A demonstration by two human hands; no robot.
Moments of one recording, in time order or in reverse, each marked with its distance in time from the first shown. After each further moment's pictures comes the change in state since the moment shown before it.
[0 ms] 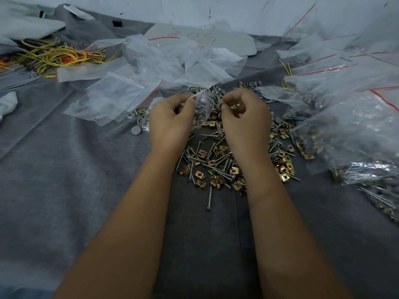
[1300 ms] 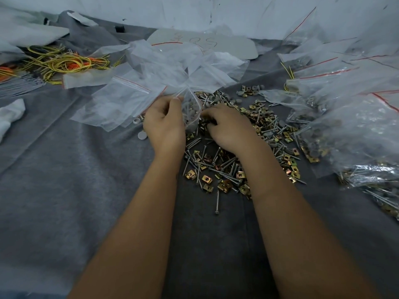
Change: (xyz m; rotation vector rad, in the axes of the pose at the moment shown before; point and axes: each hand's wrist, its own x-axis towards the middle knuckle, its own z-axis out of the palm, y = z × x) left_hand 0.009 0.000 -0.002 -0.272 0.292 -0.160; right_hand 0.029 0.012 0.026 -0.518 -0.661 -0.110
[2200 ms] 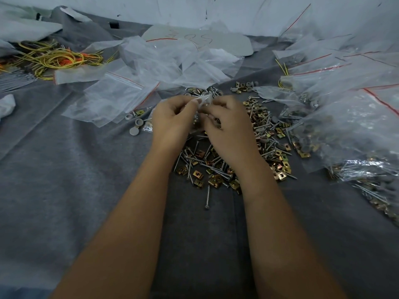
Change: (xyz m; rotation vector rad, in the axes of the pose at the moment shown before) left_hand -0.014 0.008 -0.001 0.171 -0.399 0.116; right_hand -0.039 -0.004 0.003 0.306 0.406 -0.077
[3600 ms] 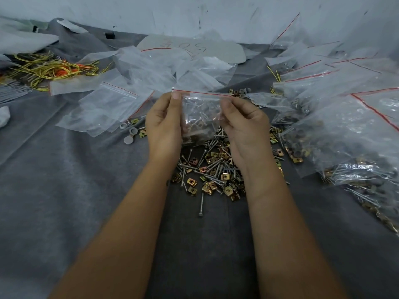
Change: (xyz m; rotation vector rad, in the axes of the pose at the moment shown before) left_hand -0.003 0.004 0.009 -0.258 0.122 0.036; right_hand 0.005 0.006 -0.021 1.205 0.217 0.408
